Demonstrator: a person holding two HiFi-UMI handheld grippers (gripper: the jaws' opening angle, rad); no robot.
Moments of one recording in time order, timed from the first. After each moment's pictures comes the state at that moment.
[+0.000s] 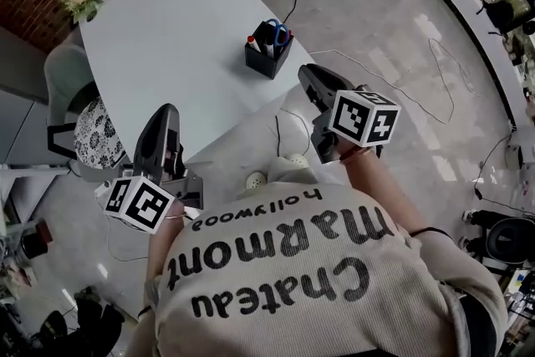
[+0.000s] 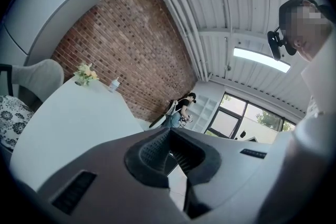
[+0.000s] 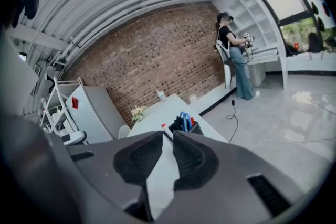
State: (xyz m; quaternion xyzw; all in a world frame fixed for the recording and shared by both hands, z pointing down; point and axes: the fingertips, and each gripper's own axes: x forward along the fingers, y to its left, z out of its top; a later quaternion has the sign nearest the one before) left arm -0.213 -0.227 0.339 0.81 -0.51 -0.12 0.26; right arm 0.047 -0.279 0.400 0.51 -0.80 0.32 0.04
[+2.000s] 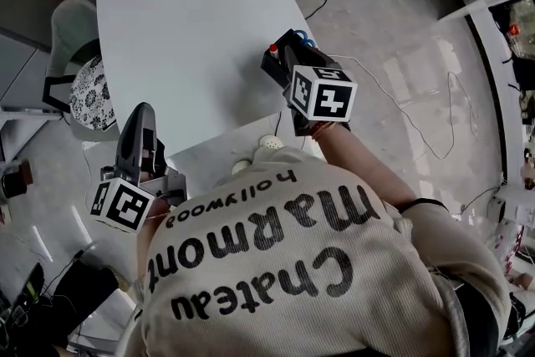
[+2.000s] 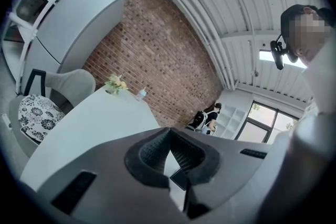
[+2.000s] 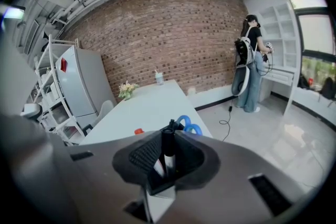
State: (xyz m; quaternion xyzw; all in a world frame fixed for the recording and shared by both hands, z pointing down) left arm -0.276 -0.251 0.360 0.71 -0.63 -0.14 0.28; right arm -0.015 -0.404 0.468 0.51 -0.80 0.25 0.20
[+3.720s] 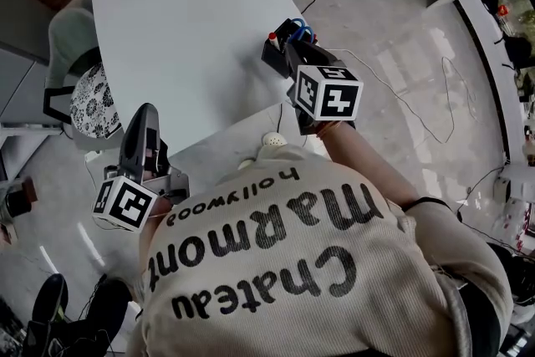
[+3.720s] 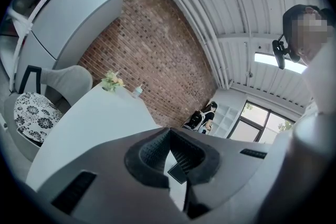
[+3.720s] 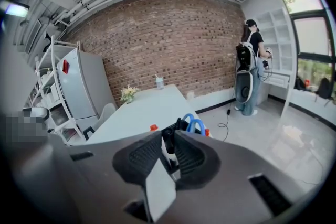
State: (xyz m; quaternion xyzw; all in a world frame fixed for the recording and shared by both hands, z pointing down) left arm -0.285 -0.233 0.358 0.74 -0.60 -0.14 0.29; right arm -0.015 -0.370 0.444 0.52 -0.80 0.23 0.18
